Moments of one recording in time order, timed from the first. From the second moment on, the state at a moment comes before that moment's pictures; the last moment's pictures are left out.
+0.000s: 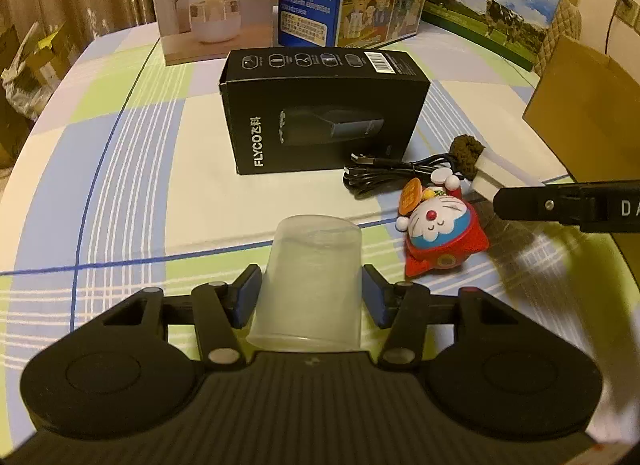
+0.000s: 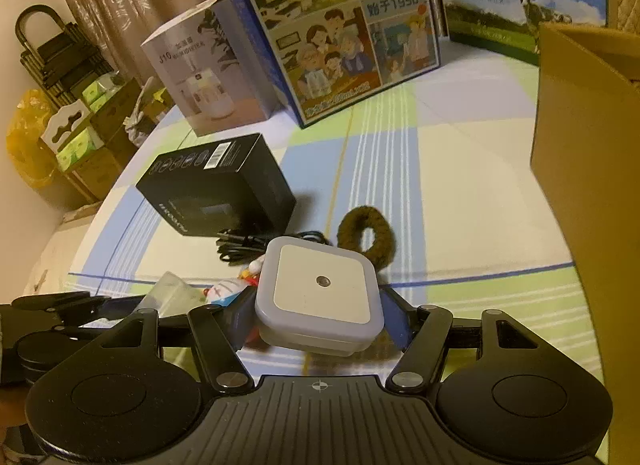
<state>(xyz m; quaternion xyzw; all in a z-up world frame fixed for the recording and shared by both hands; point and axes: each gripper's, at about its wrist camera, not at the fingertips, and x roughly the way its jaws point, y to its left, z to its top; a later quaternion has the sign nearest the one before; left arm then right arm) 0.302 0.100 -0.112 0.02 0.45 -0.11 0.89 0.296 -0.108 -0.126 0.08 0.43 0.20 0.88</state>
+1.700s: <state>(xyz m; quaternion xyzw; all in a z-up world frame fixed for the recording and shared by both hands) 0.148 -0.106 0.061 -0.04 0.33 -0.24 0.91 0.106 -0.330 0.037 0.08 0.27 0.02 0.96</state>
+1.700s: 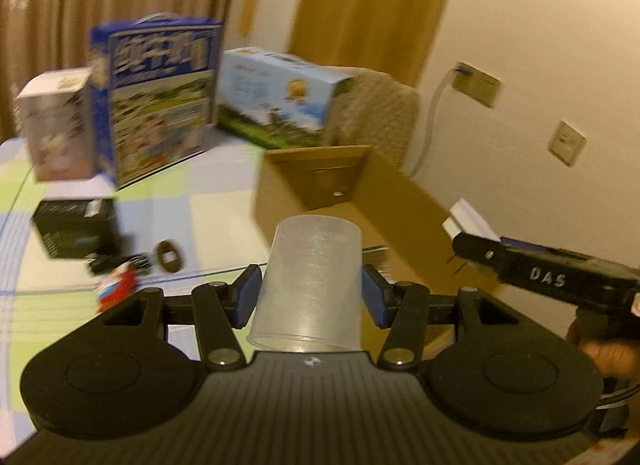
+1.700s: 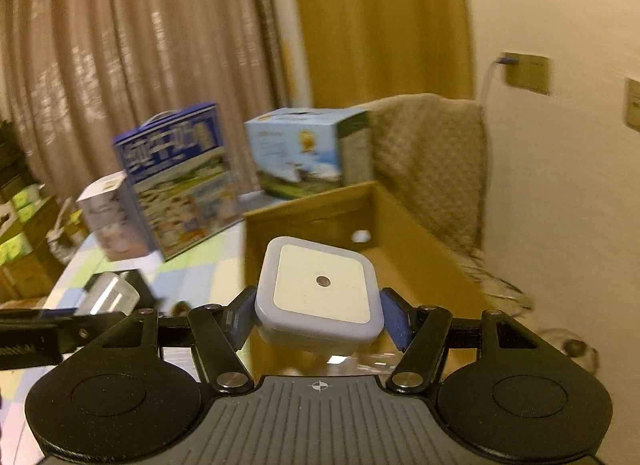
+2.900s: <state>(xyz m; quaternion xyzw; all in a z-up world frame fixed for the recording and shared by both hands) 0.187 -0.202 0.054 0.03 0.34 -0.25 0.91 0.121 -0.411 0.022 0.15 0.27 0.00 0.95</state>
